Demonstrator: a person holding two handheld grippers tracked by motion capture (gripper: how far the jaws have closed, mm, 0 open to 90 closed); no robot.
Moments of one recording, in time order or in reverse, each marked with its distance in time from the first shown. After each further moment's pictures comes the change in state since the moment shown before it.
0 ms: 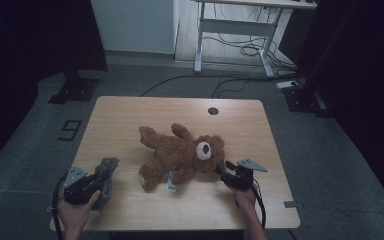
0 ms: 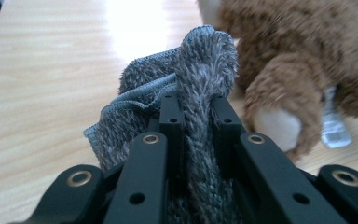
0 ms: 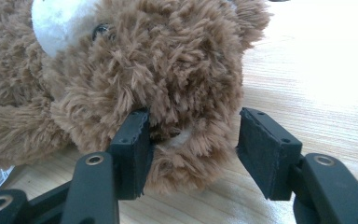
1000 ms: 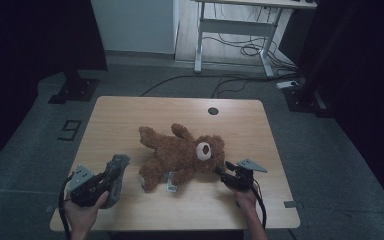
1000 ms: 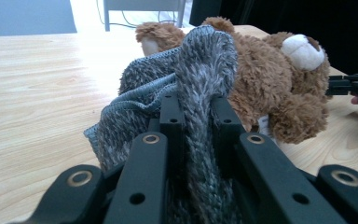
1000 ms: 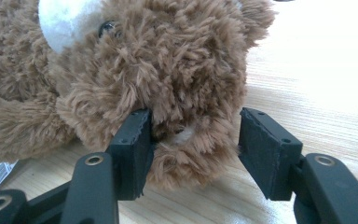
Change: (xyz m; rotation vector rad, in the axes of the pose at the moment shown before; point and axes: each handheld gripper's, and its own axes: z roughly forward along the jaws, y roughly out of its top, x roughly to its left) left arm -0.035 0.017 -0.007 -0.076 -0.099 0.040; right arm 0.001 0.000 -0.002 0.007 0.008 -0.019
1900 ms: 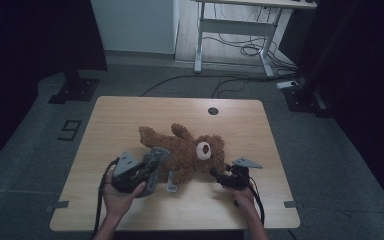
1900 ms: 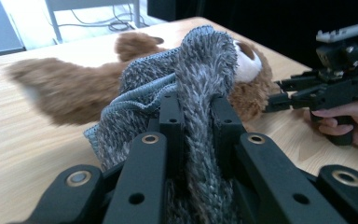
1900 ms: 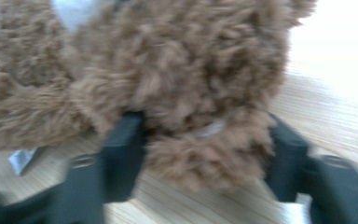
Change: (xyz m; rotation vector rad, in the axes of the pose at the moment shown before) left arm -0.074 0.043 0.075 0.071 -0.141 0.145; right arm 0.003 0.001 0.013 0.070 0.085 0.004
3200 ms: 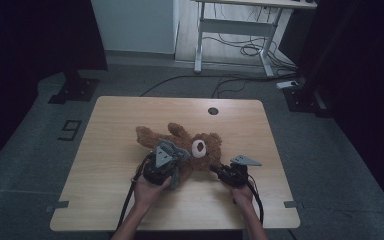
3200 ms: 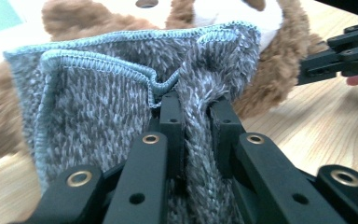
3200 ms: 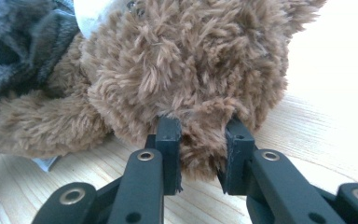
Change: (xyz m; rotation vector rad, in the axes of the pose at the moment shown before) left arm -0.018 -0.005 0.072 0.140 0.081 0.050; right arm 0.008 0.012 -0.002 -0.009 0.037 -0.032
